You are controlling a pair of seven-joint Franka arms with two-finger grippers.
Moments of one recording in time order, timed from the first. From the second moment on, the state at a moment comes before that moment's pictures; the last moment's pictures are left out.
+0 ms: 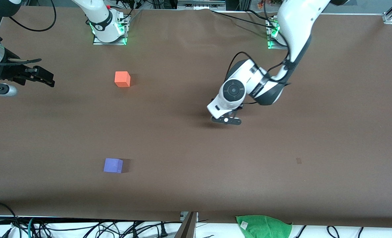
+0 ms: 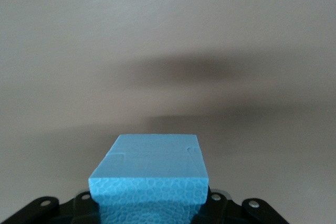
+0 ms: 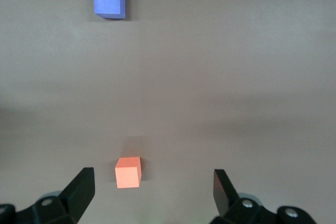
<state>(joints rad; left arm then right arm) -0.35 0.67 -0.34 -1.62 0.08 2.10 -0.60 0.10 0.07 -0.03 -1.54 -0.03 1.54 0.10</state>
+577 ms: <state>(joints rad) -0.41 0.78 -0.34 -1.60 0.09 2.24 -0.65 0.11 0.10 -0.02 -1.54 -0.03 1.55 0.10</state>
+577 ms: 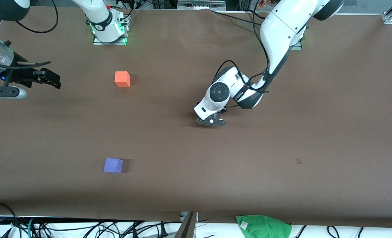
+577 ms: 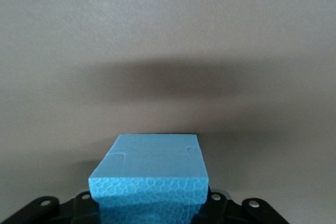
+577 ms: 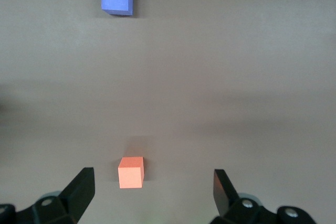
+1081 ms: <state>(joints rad) -0.41 0.75 -0.34 -1.56 0.09 2.18 -0.65 0.17 0.15 -0.01 -1.54 -0.03 1.59 0.10</state>
